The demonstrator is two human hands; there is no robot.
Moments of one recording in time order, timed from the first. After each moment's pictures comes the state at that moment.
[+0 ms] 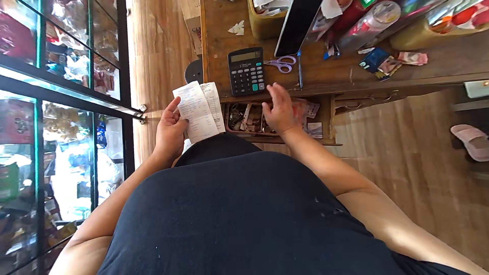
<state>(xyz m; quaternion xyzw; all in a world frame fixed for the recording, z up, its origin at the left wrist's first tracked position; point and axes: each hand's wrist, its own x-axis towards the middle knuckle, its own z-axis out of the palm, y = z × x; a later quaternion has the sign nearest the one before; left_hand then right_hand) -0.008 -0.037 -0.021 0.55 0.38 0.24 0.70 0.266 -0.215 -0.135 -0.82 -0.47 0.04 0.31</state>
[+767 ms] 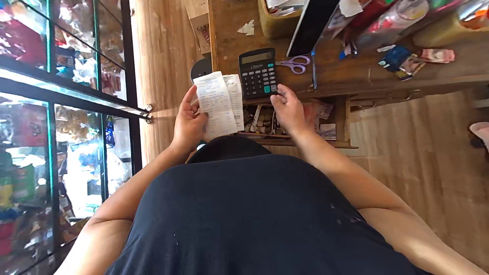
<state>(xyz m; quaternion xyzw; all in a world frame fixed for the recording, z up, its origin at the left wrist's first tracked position) 0.018 -0.013 -0.025 0.57 0.31 0.24 0.72 0.243 -0.182 -0.082 -0.83 -0.25 0.28 0.41</state>
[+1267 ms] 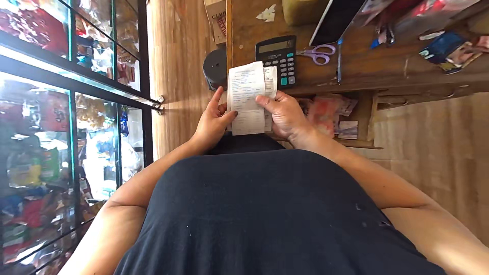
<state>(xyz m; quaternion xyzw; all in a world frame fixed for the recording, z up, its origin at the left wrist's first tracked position) 0.022 -0.035 -0.025 0.57 0.31 0.12 0.75 0.182 -0.152 -0.041 -0.57 -0.11 0.49 0.65</state>
